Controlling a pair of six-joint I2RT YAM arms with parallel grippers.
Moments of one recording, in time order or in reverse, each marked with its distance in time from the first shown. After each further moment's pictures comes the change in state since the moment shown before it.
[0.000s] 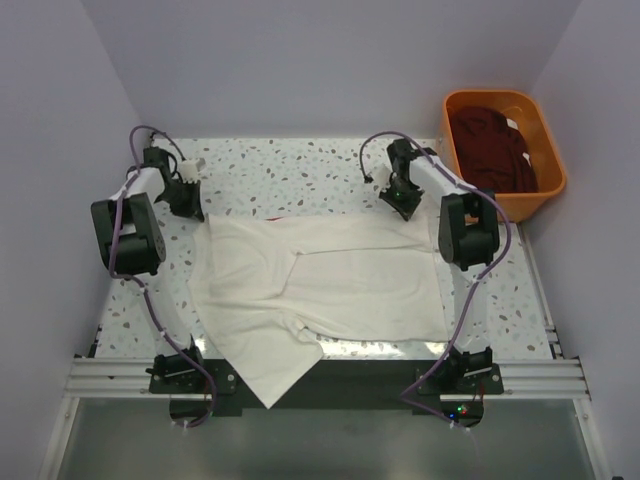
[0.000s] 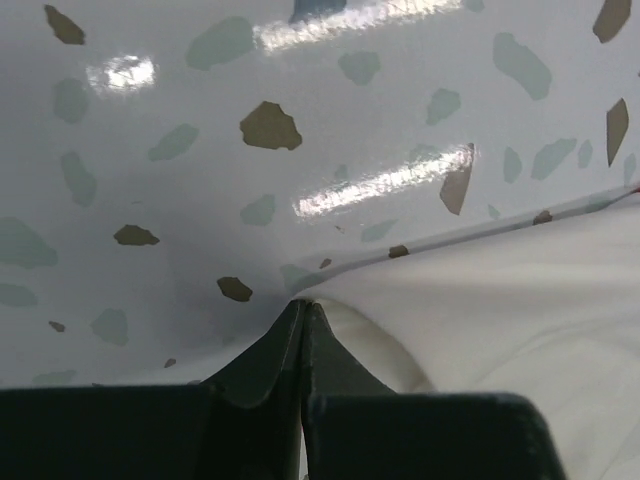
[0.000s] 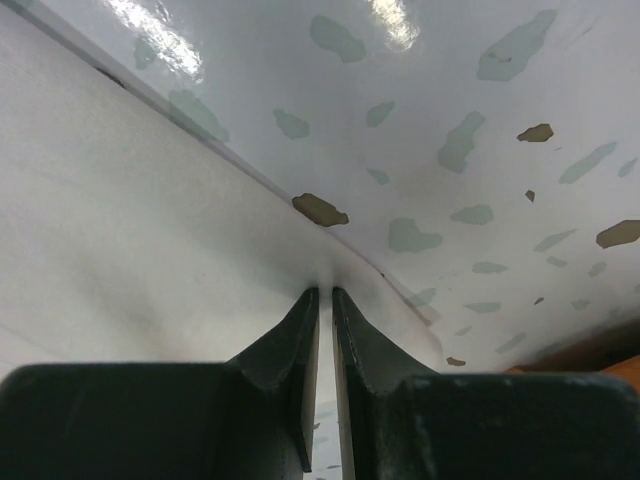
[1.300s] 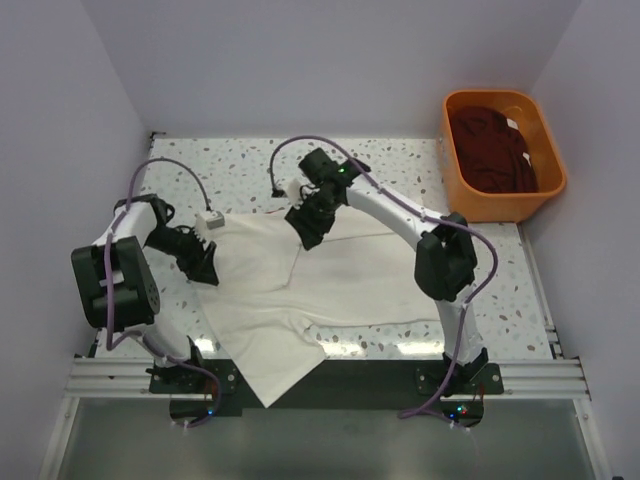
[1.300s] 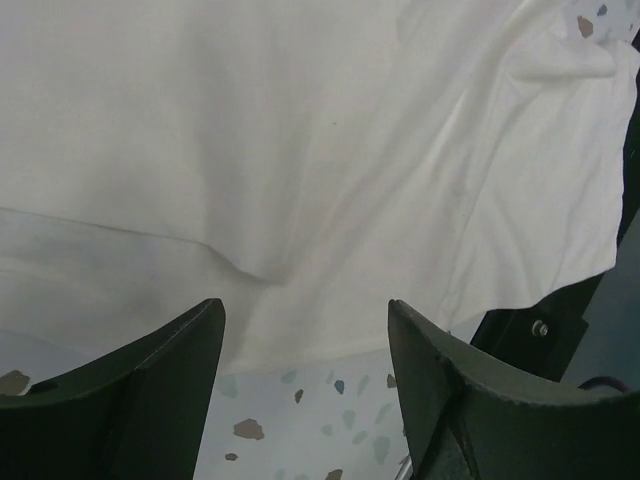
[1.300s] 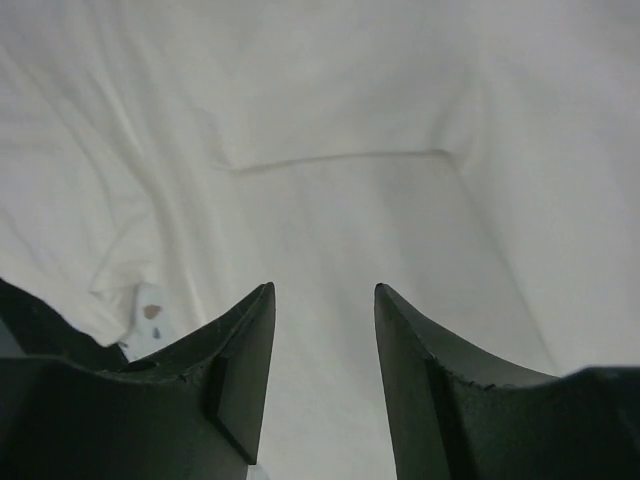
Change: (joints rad) left arm 0.032 -0.434 -0.446 -0.487 0.305 0.772; right arm 0.454 -0.180 0.080 -0.049 -0.414 0.288
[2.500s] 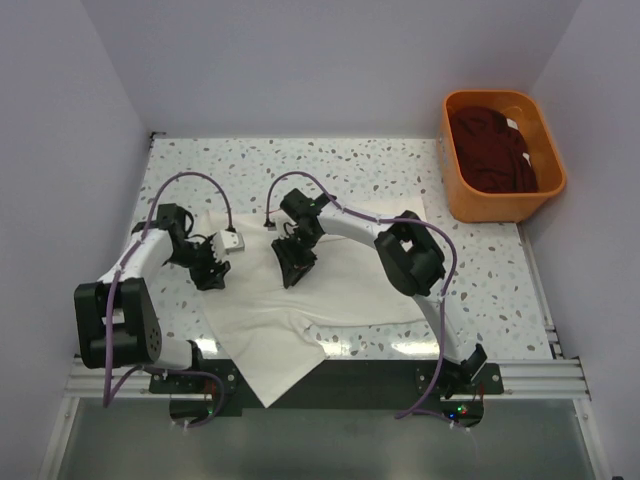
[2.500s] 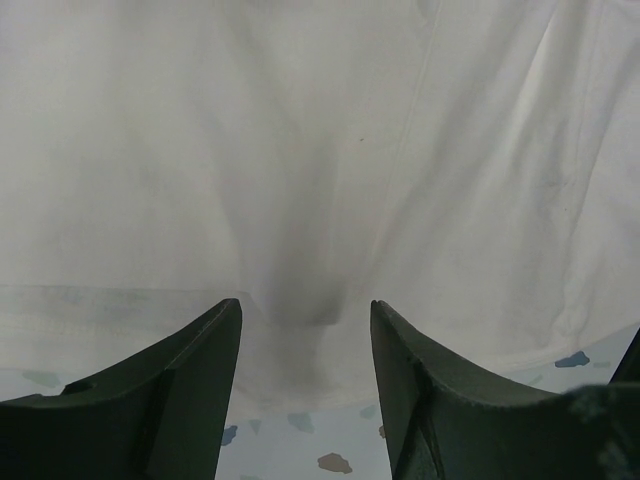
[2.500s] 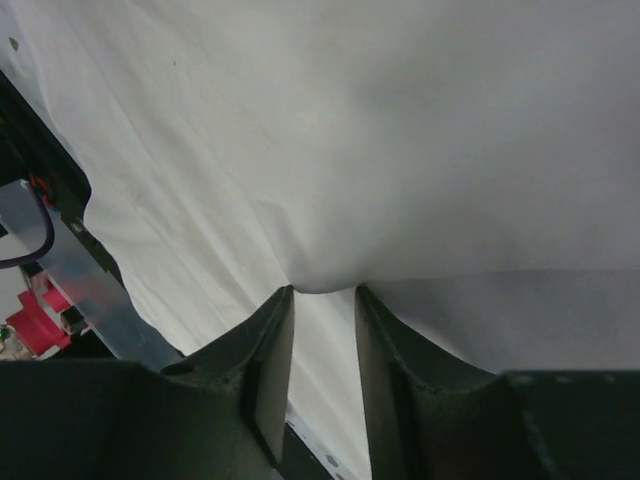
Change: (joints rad) left arm -0.135 -0.277 -0.277 0.304 -0.095 0.138; right arm 0.127 0.223 -0.111 0.179 -0.237 0.543
